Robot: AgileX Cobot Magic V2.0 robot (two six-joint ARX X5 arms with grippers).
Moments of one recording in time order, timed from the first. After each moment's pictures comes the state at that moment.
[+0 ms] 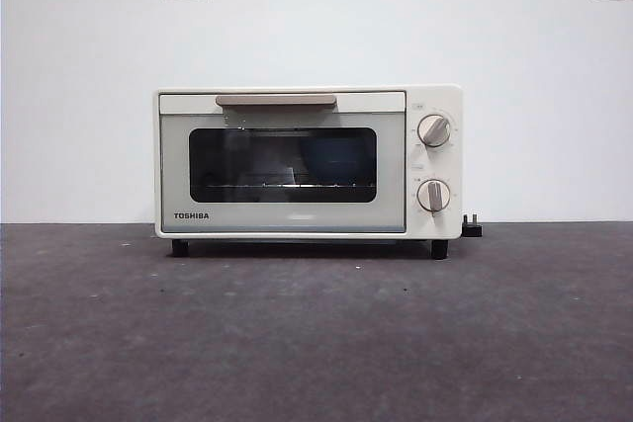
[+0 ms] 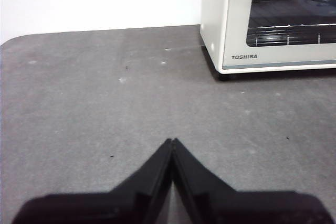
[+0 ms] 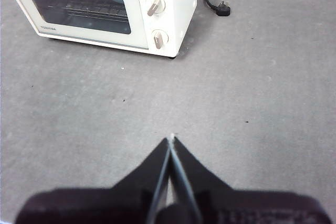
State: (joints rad) left arm -0.02 0.01 0.02 -0.18 0.01 0.02; right arm 1.26 0.51 1.08 -1.36 0.83 0.67
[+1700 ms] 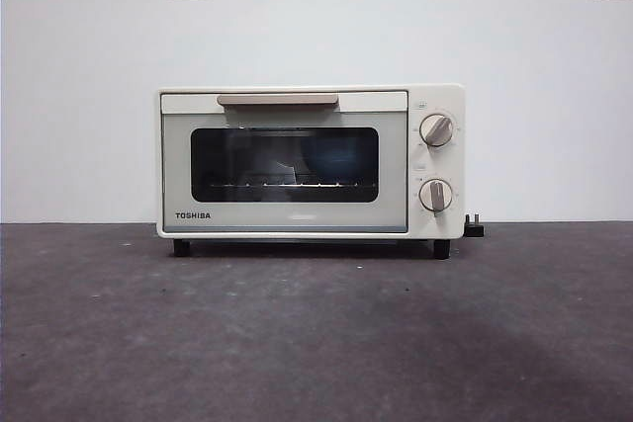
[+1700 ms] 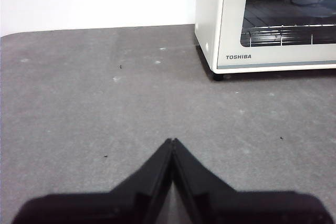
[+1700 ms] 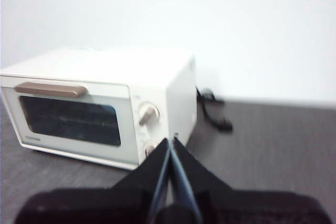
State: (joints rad) left arm -0.02 0.02 0.02 -0.17 0.03 0.01; right arm 0.08 0.37 0.39 0.00 -0.20 -0.02
